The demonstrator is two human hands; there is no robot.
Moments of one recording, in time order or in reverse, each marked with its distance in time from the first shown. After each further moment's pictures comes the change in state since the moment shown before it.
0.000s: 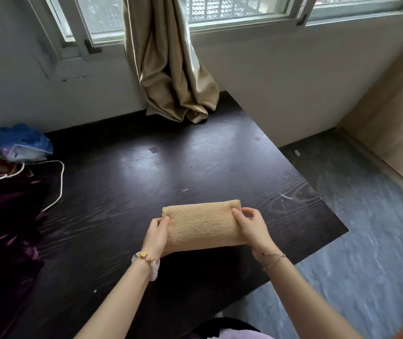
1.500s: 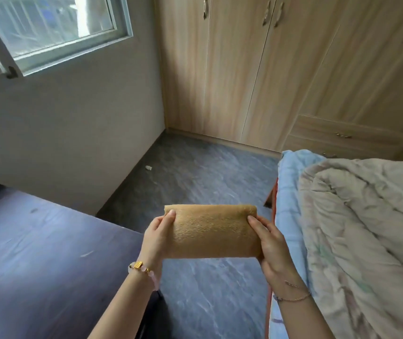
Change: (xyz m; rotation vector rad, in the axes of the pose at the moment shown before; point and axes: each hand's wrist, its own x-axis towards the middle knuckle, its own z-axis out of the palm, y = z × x) left_hand -0.190 0.065 0.412 0.214 -0.679 0.284; right_hand -0.105 0.117 -0.400 0.862 0.731 -0.081
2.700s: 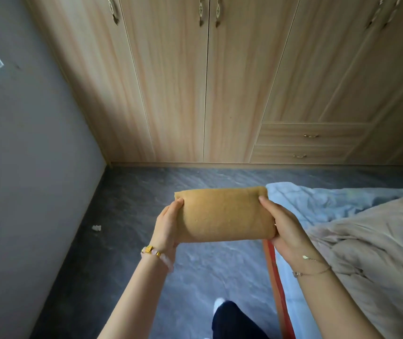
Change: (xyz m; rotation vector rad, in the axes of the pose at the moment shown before) left_hand 0.360 0.195 0.252 0.028 -0.303 -0.145; right_hand 0.382 -0.186 0.037 0.174 0.189 0.022
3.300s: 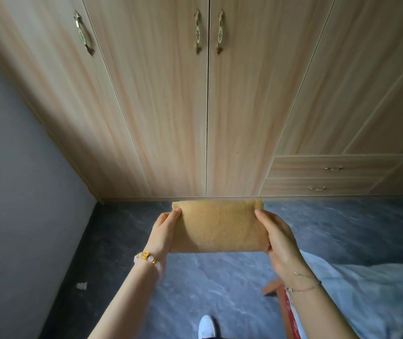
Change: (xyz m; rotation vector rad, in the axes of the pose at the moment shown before) left_hand 0.257 0.153 0.094 0.254 0.032 0.022; right_hand 0.269 -0.099 0.084 -0.096 0.103 -0.039
